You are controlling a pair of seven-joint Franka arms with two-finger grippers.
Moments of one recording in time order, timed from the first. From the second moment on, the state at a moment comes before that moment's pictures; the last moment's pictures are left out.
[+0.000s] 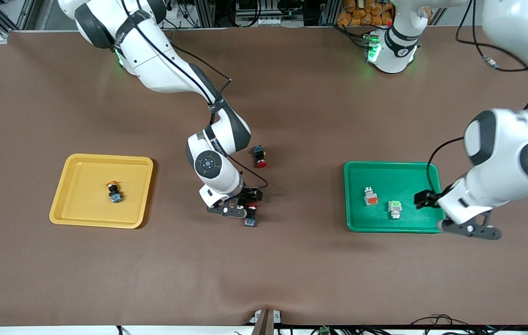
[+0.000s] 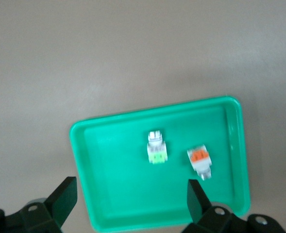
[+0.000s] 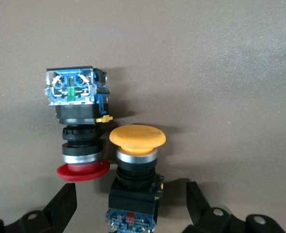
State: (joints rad) left arm -0.08 0.42 -0.03 -1.49 0.03 1.92 0.08; right arm 0.64 0.89 -0.05 -1.41 0.25 2.38 0.62
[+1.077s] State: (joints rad) left arm -0.06 -0.05 -0.02 -1.49 0.03 1.38 0.06; right arm 0.51 0.81 -0.07 -1.36 0.25 2.17 0.62
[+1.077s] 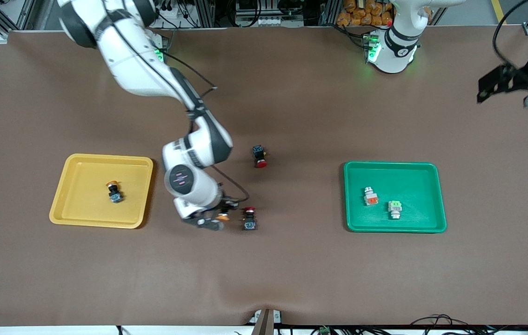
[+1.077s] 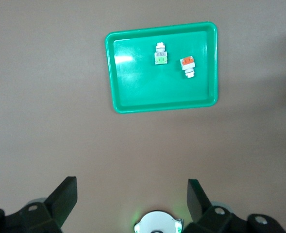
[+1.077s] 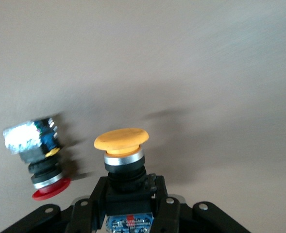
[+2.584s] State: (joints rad) left arm -0.05 -0.08 0.02 -1.55 0.02 1.42 0.05; right arm -0.03 0.53 -0.19 -1.68 0.22 1.92 -0.28
